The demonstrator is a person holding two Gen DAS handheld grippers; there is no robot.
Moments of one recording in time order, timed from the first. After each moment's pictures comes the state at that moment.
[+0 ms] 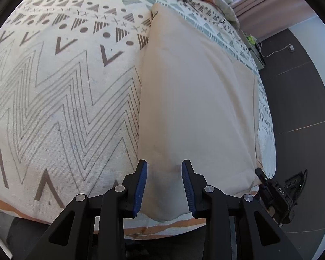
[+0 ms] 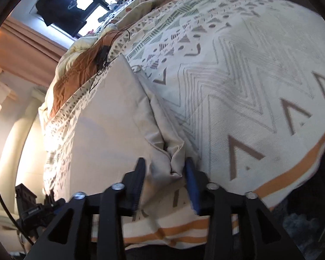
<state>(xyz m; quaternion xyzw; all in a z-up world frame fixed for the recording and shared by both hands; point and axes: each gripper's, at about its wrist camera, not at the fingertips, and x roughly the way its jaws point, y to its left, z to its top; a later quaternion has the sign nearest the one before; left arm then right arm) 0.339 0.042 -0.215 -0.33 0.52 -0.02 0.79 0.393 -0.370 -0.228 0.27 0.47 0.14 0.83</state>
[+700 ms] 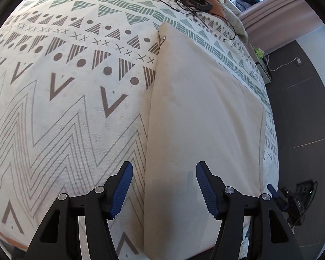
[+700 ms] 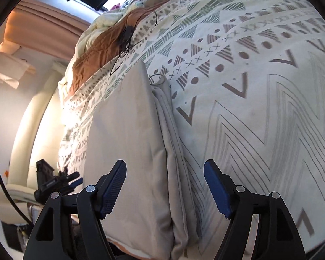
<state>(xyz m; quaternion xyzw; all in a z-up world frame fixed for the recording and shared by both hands) 0.401 0.074 -0.211 -0.33 0.51 0.01 0.79 0.523 -0.369 -0.226 0.24 0.52 0.28 0.77</state>
